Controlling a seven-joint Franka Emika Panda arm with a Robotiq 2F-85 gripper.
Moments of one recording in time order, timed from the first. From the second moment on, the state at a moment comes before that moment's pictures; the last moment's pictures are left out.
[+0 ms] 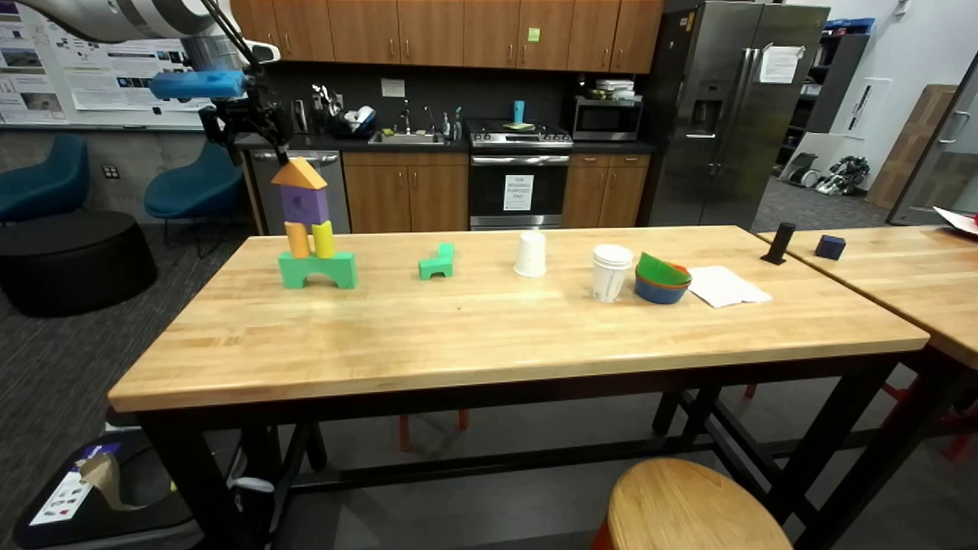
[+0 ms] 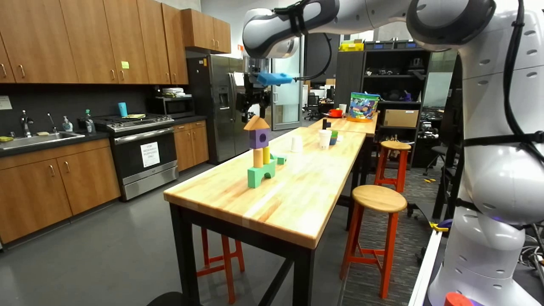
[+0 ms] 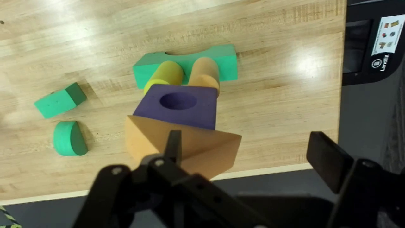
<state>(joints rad) 0.03 0.19 0.02 -1.57 -0.08 1.94 0.05</state>
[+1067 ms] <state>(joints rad) 0.01 0.19 0.00 -1.52 -0.09 1.88 0.05</state>
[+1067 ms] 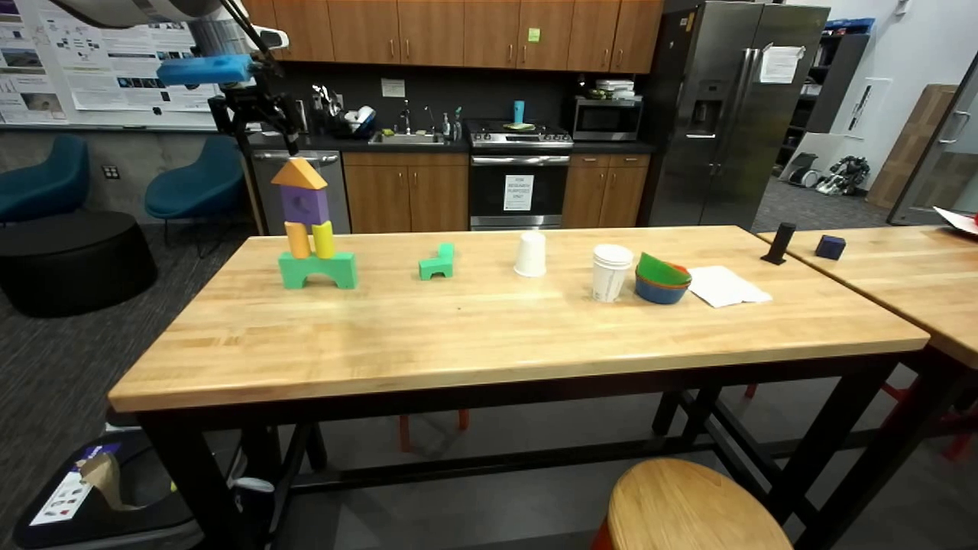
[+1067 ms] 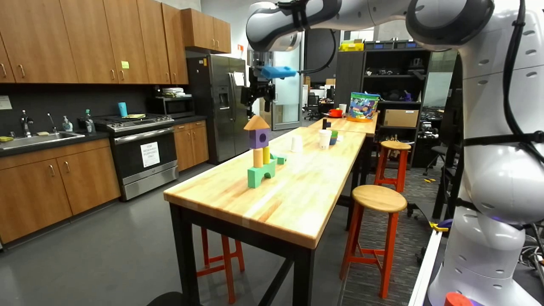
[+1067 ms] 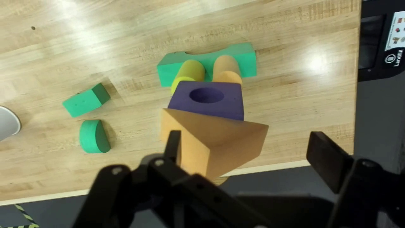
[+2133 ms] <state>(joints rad) 0.00 0.21 0.00 -1.52 -0.03 1.88 0.02</state>
